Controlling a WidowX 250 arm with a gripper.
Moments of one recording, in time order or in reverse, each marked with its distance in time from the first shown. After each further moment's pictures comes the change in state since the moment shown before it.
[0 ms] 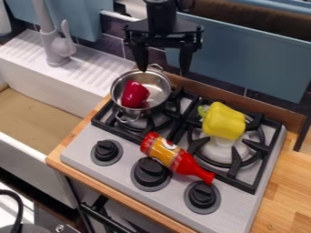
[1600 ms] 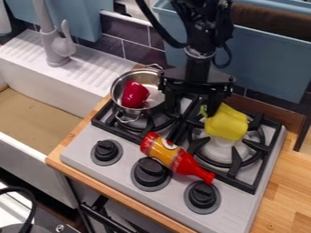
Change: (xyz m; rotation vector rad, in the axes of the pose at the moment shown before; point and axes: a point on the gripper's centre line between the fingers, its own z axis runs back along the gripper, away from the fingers) arm -0.030 -0.045 -0.062 0.065 0.049 0.043
